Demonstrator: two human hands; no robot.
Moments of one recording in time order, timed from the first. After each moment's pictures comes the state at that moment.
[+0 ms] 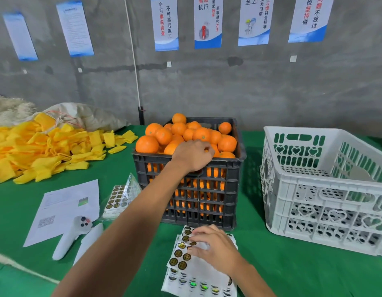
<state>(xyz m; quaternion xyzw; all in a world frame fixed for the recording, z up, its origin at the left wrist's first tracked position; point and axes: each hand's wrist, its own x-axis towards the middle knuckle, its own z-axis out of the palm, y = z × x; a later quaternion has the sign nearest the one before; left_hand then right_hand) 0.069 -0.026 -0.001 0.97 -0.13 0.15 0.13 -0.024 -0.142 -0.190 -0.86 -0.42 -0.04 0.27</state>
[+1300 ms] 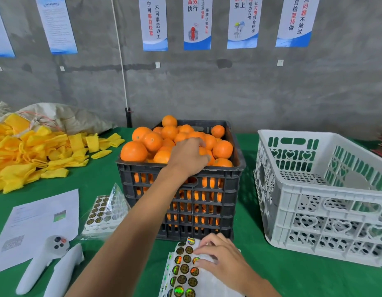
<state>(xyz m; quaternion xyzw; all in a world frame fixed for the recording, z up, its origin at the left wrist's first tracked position) 0.086 -0.030 0.002 0.94 -0.10 0.18 0.26 0.009 -0.195 -0.230 -0.92 -0.29 0.01 0.28</state>
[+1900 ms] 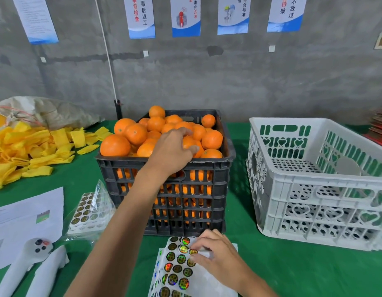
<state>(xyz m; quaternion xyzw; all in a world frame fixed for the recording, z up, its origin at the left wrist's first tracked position) 0.084 -0.025 -0.007 0.92 -0.14 0.23 0.28 -0.001 -0.201 -0.236 -0.90 -0.25 -0.01 0.37</state>
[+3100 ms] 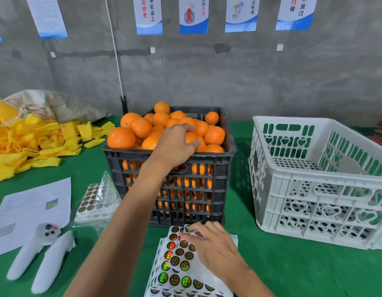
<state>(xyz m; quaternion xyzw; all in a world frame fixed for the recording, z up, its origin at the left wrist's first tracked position) 0.076 -0.027 -0.005 0.92 -0.12 0.23 0.28 -0.013 -0.191 -0.226 -0.91 -0.35 -0.19 0.06</state>
